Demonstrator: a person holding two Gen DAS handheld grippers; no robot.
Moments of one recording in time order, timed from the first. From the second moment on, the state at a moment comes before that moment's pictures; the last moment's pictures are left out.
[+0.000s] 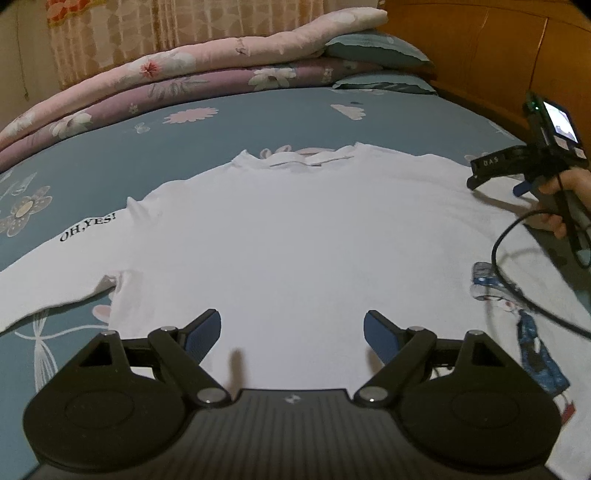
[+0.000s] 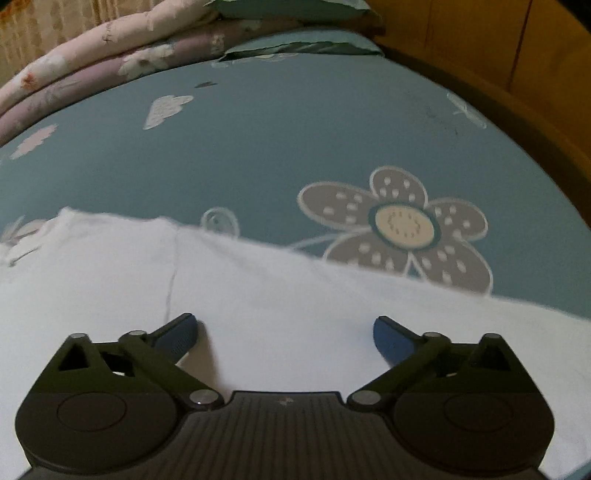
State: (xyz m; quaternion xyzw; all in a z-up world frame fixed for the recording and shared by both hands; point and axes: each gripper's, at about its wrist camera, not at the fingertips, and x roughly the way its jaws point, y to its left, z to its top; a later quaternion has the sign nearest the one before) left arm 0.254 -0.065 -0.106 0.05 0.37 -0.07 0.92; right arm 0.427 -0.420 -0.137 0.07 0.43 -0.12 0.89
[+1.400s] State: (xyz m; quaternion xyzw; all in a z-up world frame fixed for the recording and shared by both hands) left arm 0.258 -0.011 -0.110 0.00 0.41 -0.07 0.91; right arm 0.420 -0.339 -0.088 0.05 0.39 0.05 0.92
